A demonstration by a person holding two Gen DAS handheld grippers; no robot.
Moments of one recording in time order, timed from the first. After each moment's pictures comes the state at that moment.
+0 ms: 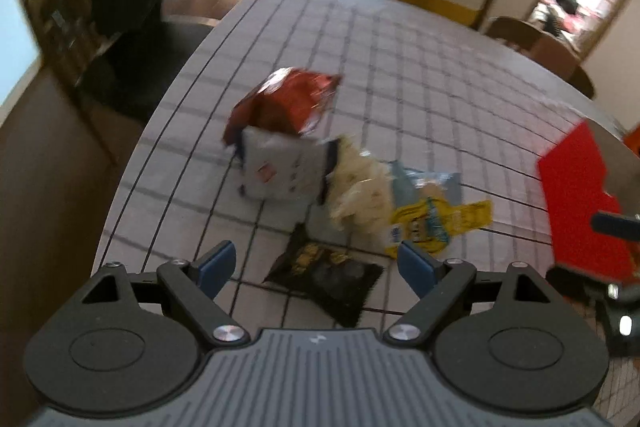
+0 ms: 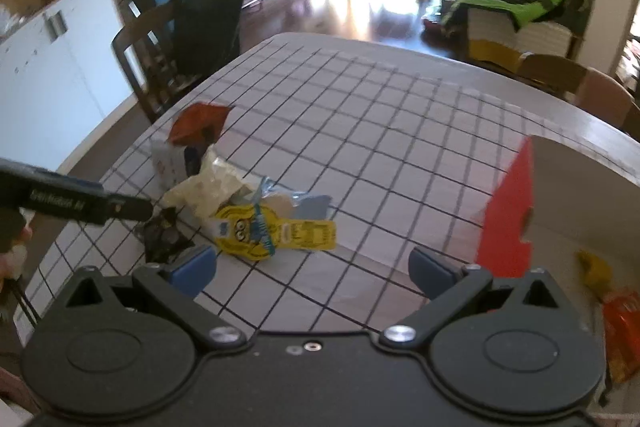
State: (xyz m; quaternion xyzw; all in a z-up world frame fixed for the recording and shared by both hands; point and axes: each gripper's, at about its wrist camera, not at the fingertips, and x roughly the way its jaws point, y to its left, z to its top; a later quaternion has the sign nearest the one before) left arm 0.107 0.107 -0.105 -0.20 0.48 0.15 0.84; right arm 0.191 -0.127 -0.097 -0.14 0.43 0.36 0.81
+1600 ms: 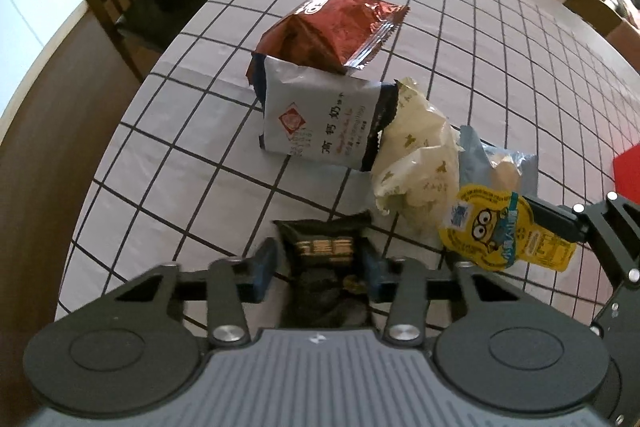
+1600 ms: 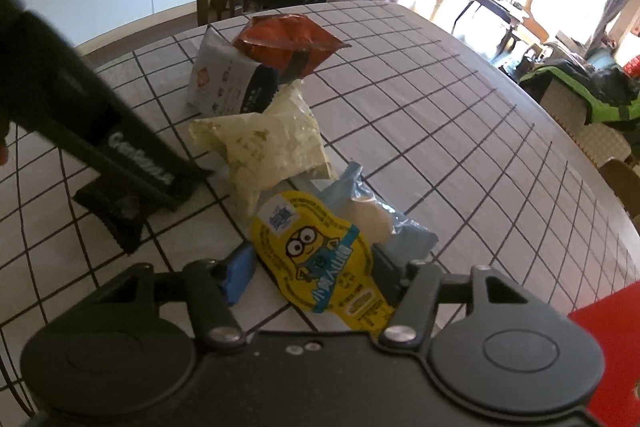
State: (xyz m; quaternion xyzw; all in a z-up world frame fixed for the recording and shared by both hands) left arm 0.139 0.102 -0.153 -0.21 0.54 0.22 0.78; right arm 0.172 -0.031 -0.176 -0.32 0.37 0.44 0.76
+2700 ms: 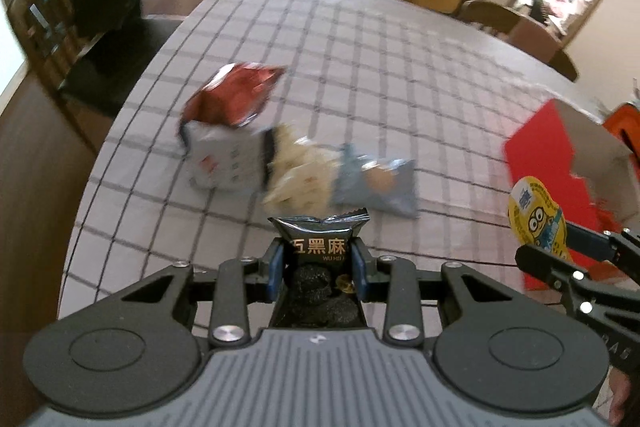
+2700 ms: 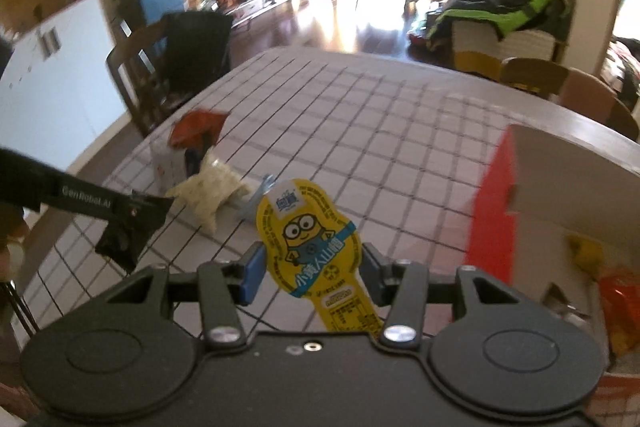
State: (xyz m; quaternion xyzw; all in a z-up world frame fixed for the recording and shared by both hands) left arm 0.121 0.059 -0.082 -0.18 0.49 0.12 0.85; right arm 0.169 -0.155 -0.088 -0.11 0.40 0.34 0.84
